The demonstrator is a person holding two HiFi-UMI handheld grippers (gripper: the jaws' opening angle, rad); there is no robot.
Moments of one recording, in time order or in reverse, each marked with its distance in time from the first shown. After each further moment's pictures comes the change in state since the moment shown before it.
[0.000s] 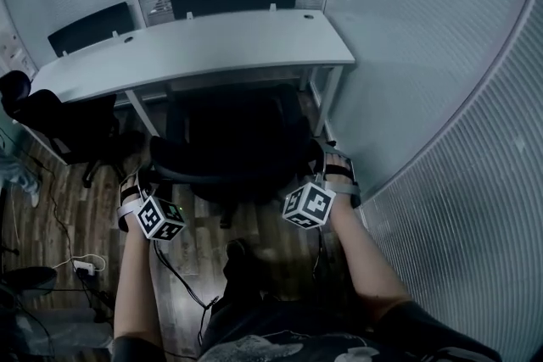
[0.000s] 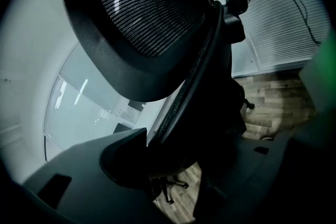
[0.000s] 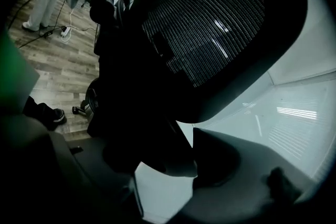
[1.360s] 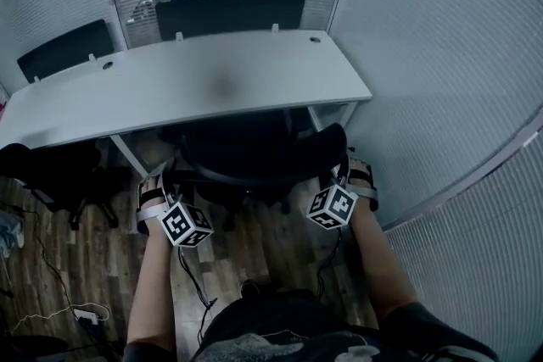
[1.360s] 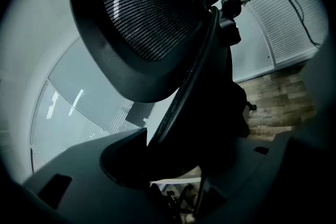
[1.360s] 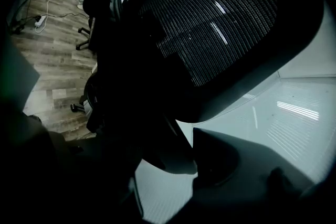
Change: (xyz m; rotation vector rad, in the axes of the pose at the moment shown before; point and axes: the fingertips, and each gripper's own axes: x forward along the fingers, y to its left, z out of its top) left arm 0.249 0.112 0.052 0.046 -0.149 0.004; right arm 0.233 -0.069 0.047 0.019 0.156 -0.046
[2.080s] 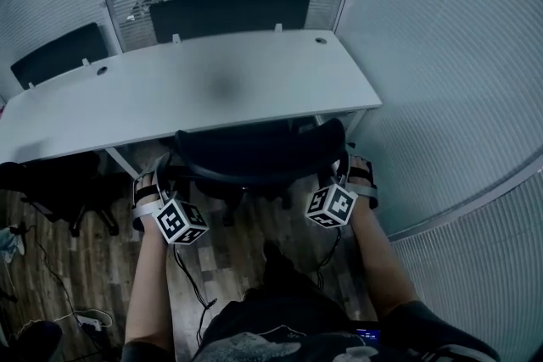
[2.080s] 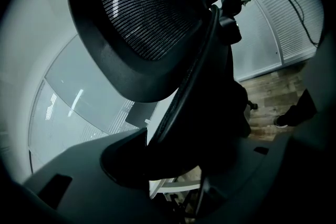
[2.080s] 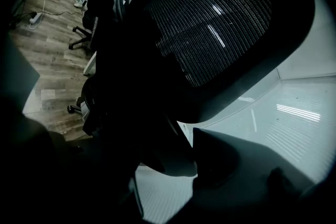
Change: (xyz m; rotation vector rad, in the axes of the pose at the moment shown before) left arm 0.081 0.034 0.014 0.002 0.008 0.006; right arm 0.080 -0.032 0.025 0.003 -0.044 -0.030
